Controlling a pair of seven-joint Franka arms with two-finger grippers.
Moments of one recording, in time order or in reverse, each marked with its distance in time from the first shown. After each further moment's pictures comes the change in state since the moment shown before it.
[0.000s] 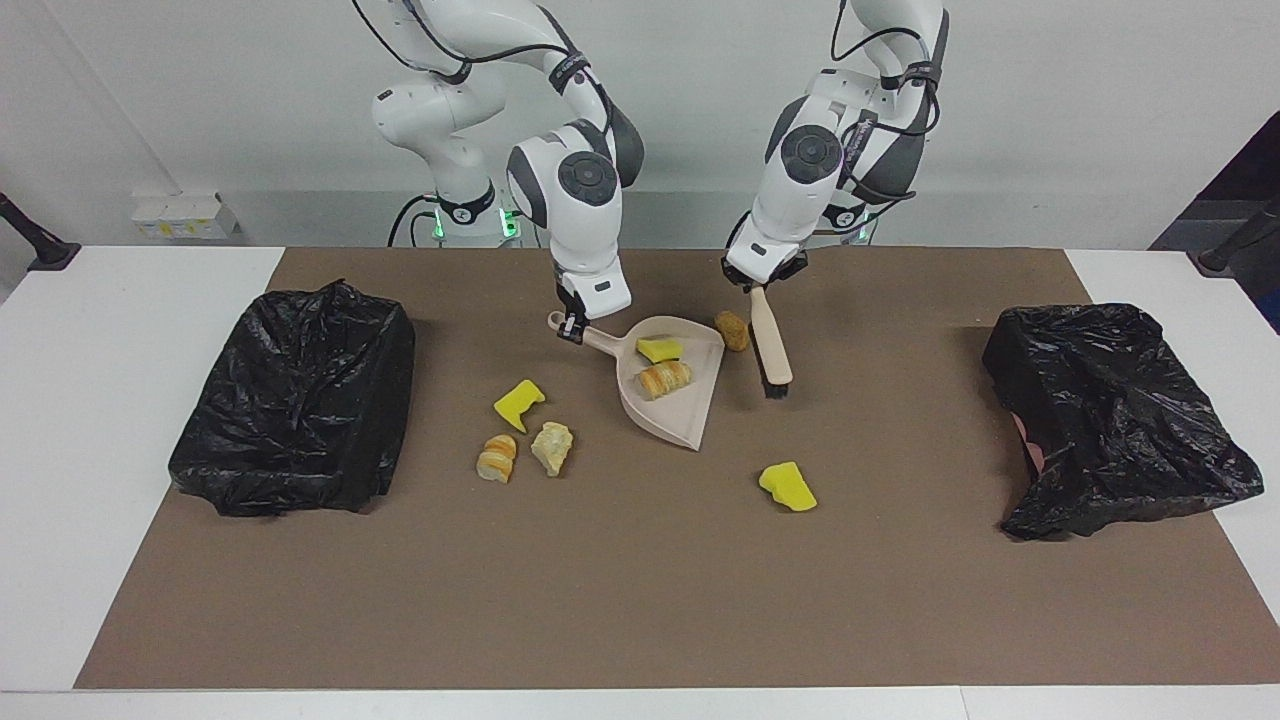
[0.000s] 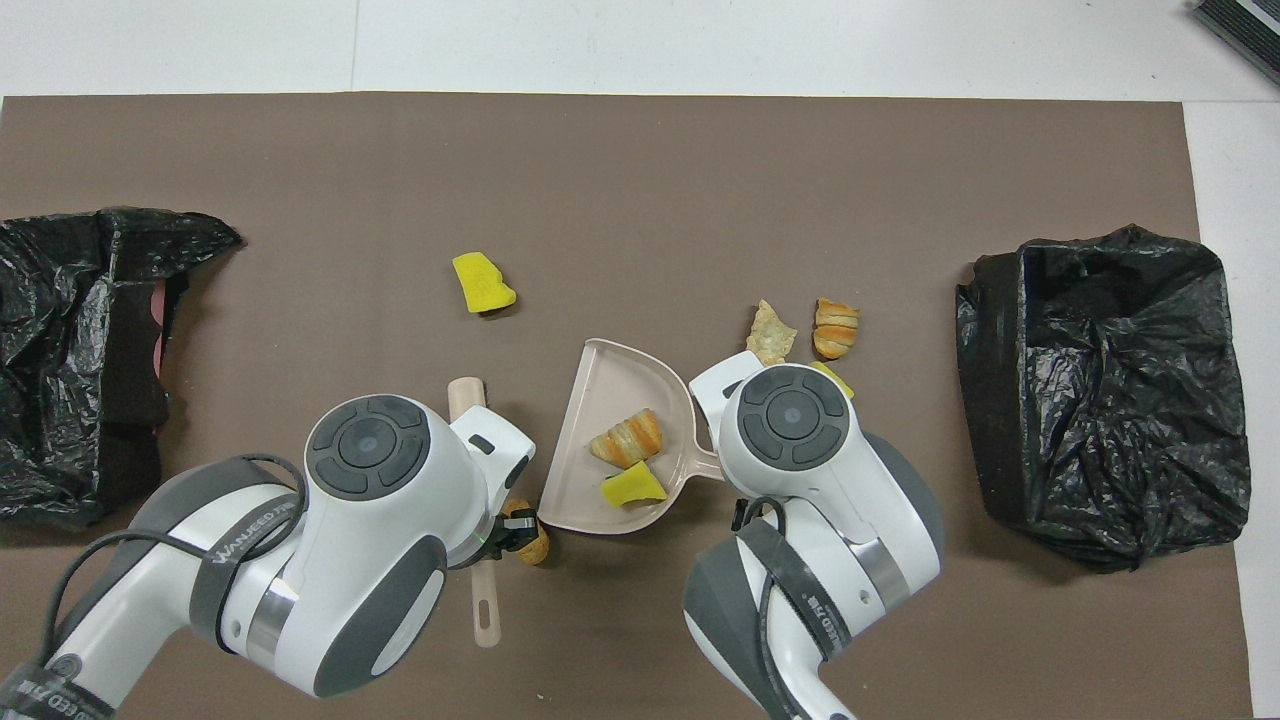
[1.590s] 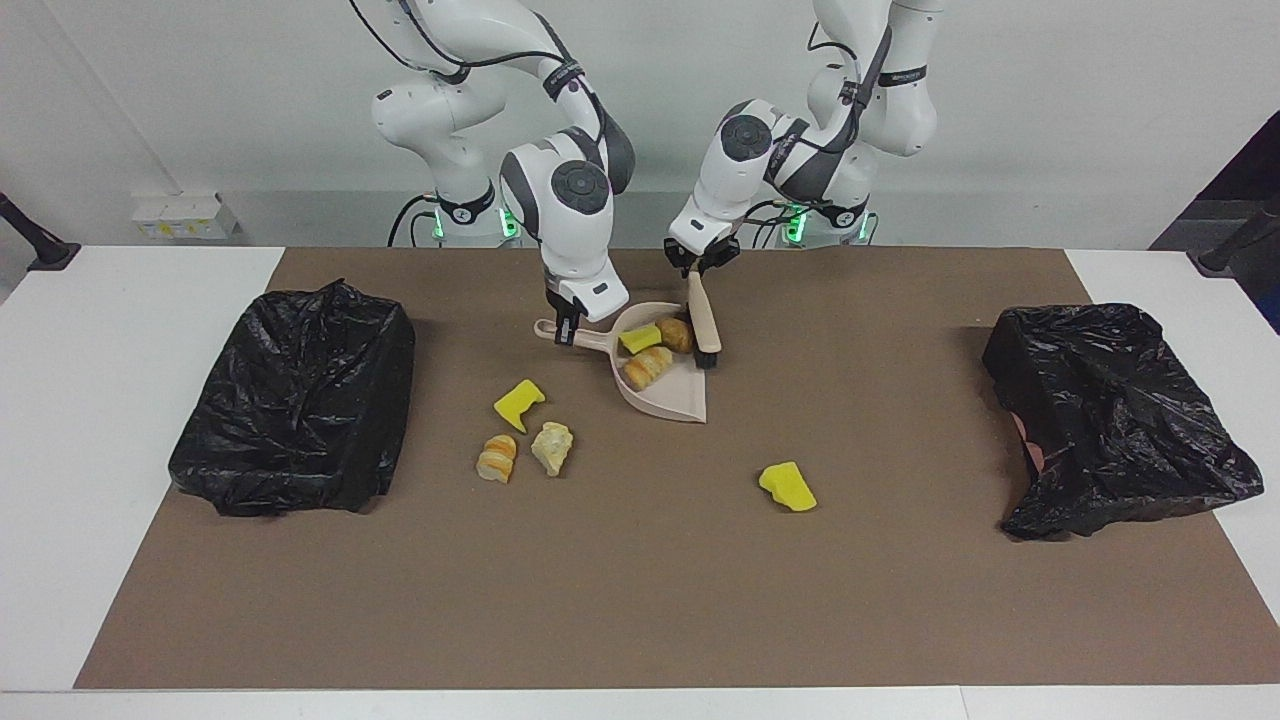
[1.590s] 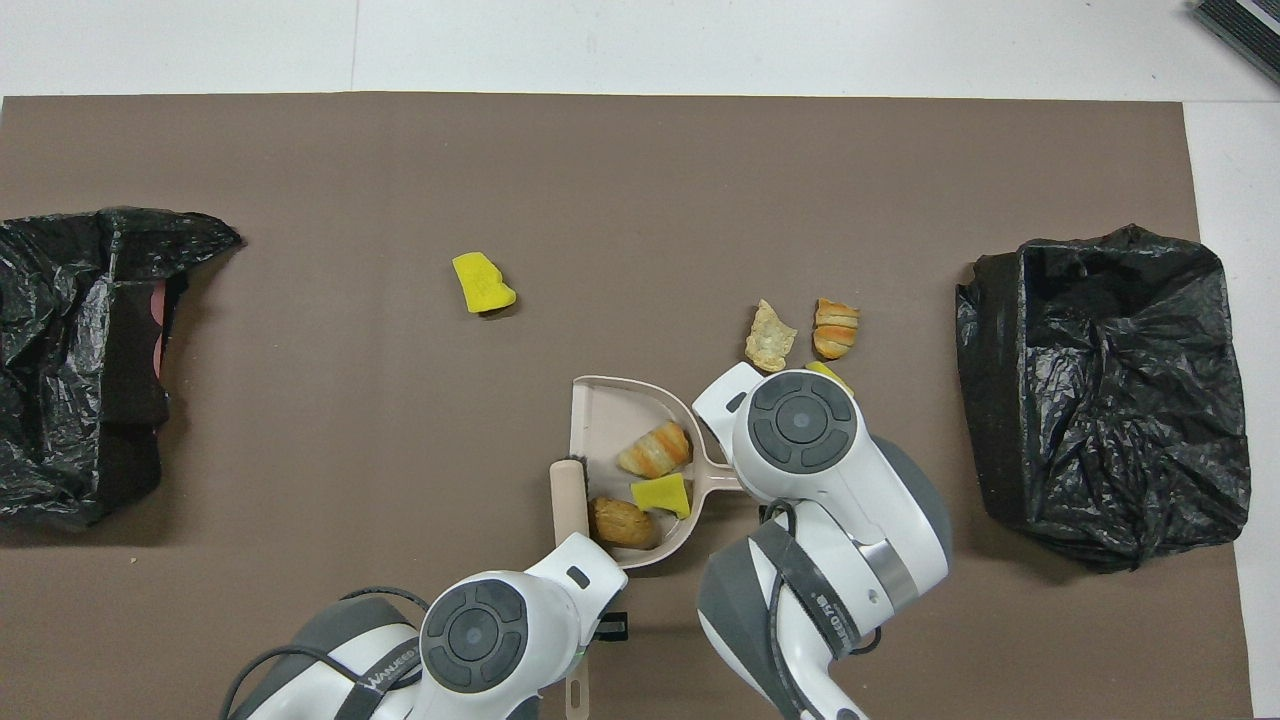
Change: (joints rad) left arm -0.251 -0.053 -0.018 -0.277 -0.161 0.410 0.169; right arm -0.009 -0.008 -0.002 -0.043 -0.022 0.013 -0.142
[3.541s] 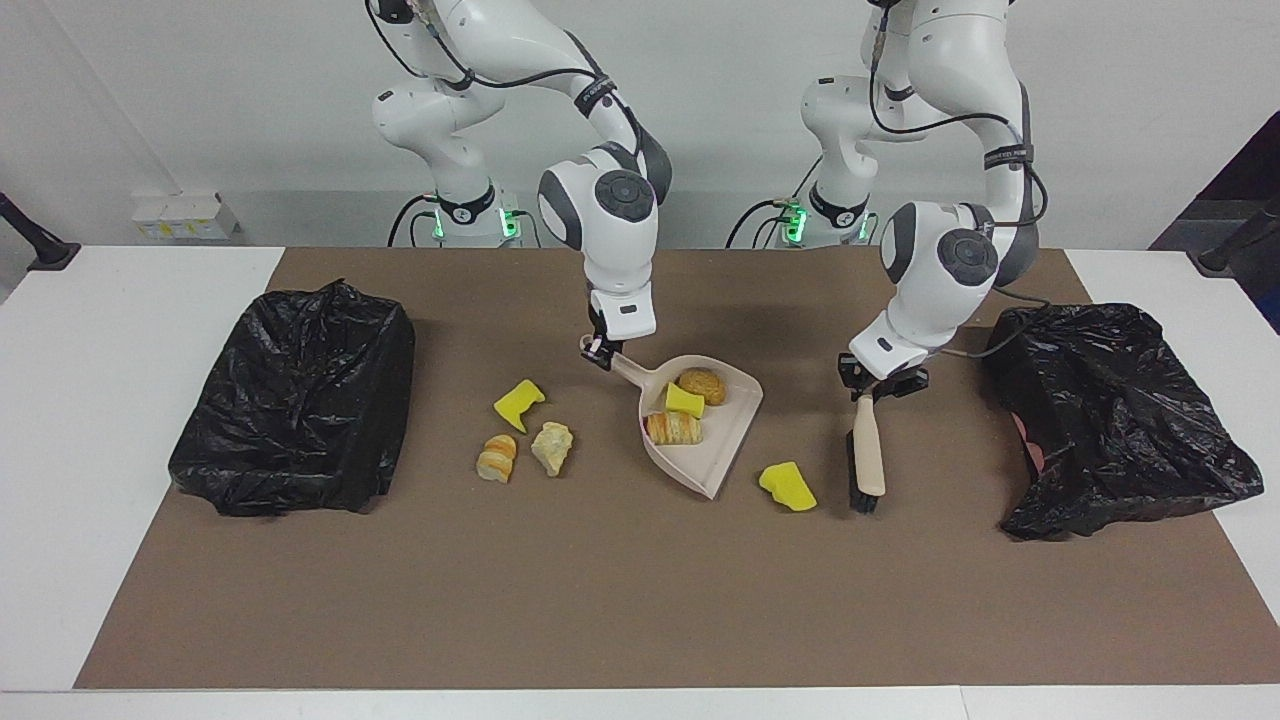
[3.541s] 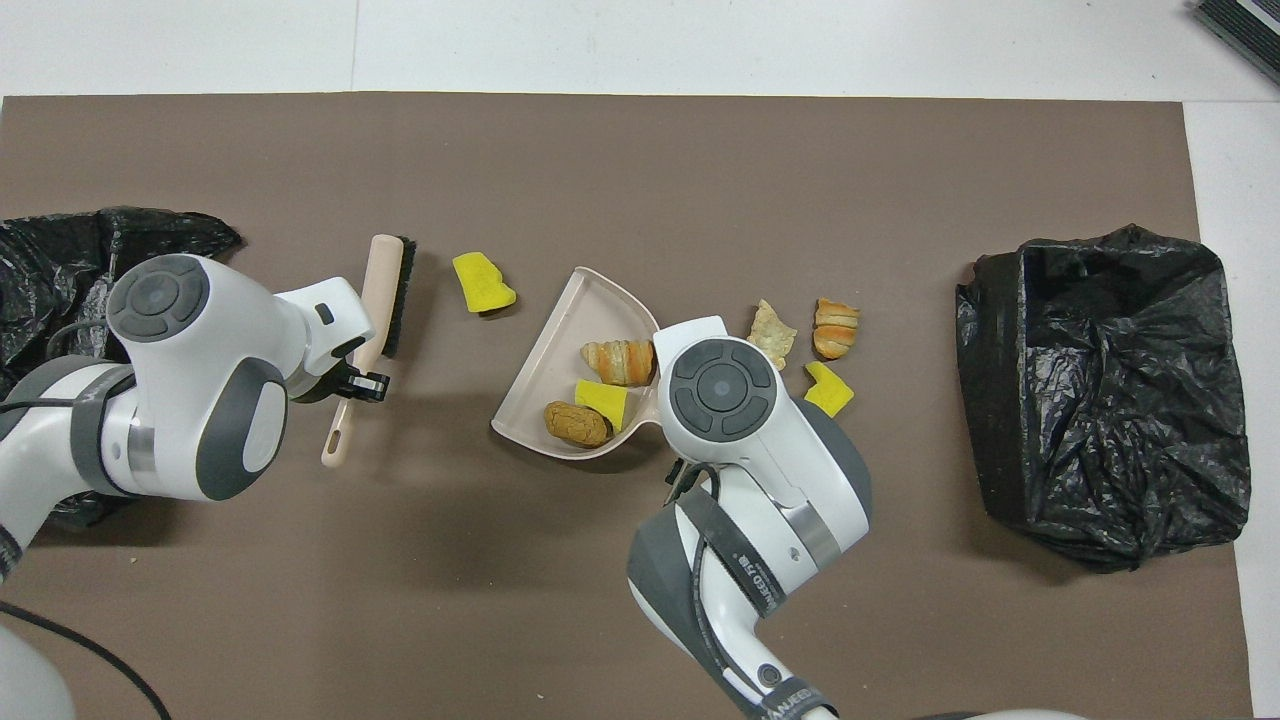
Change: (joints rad) left arm 0.623 0.339 0.019 0.406 0.269 -0.061 0.690; right arm 0.046 0.149 0.009 0.193 0.018 0.054 0.503
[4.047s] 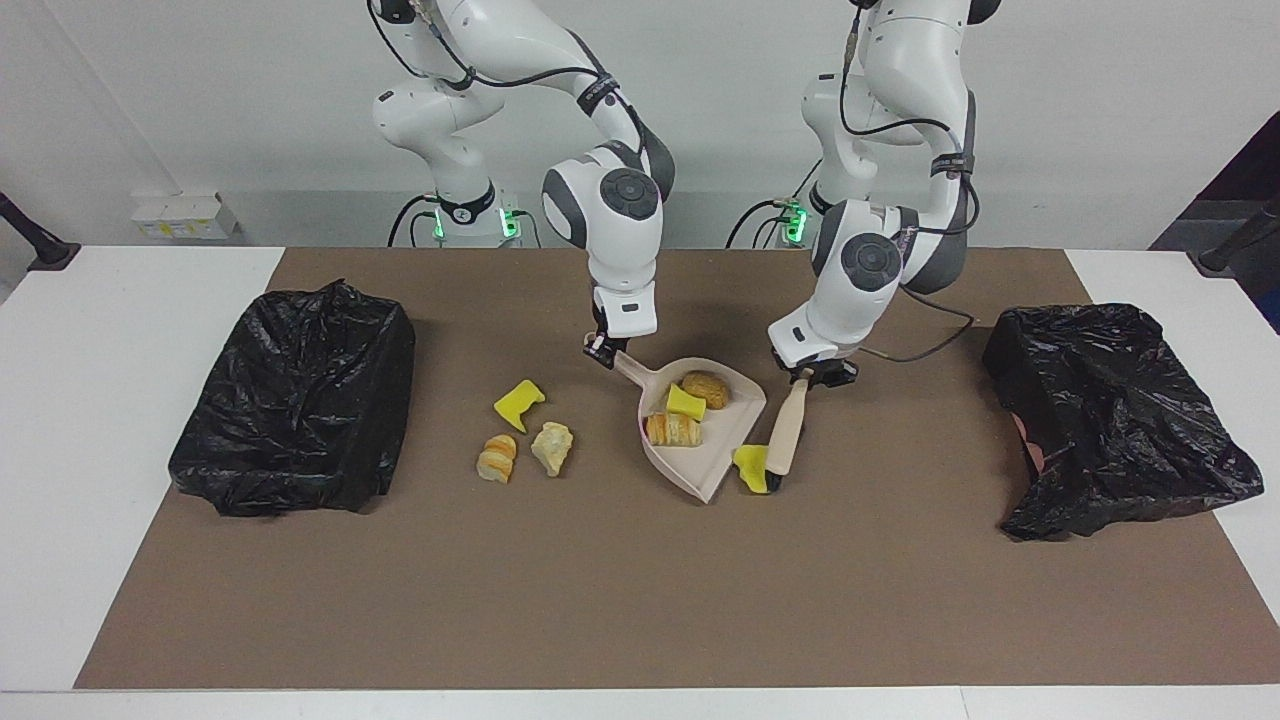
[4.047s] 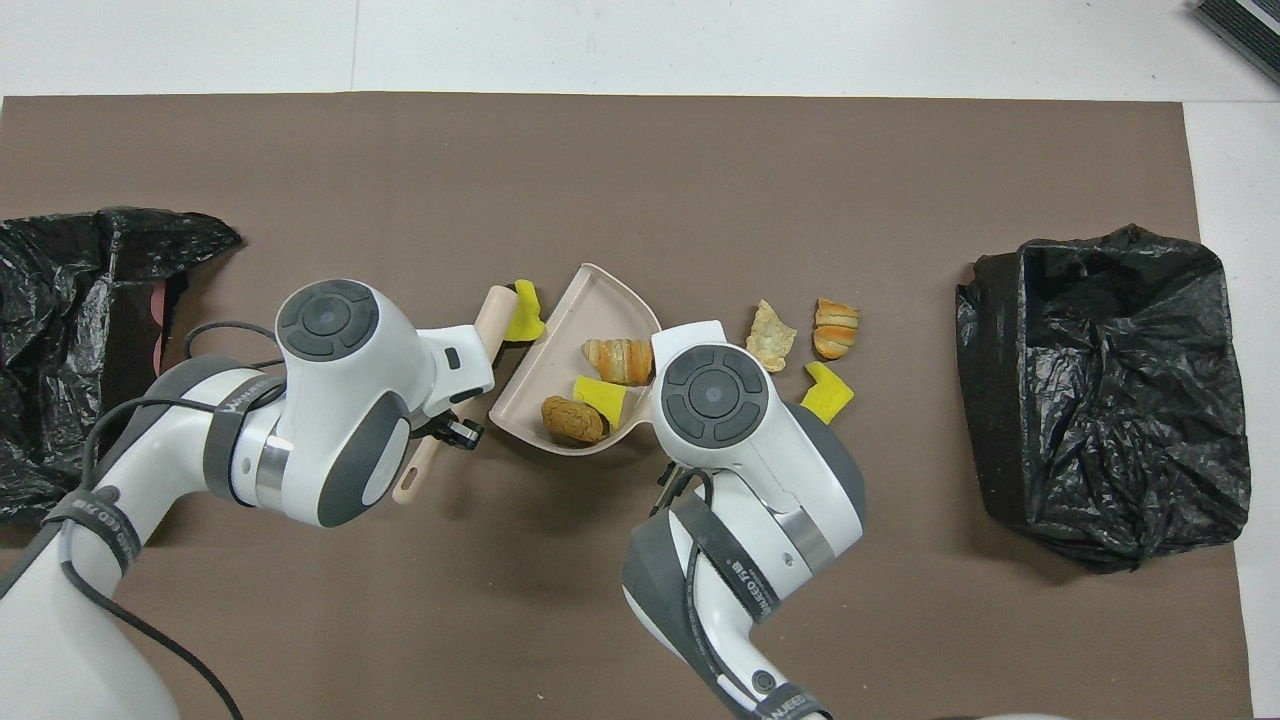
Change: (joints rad) left arm -0.180 -0.002 -0.019 0.007 0.004 -0.121 0.020; right arm 0.009 0.000 0.000 0.000 0.000 0.000 0.048
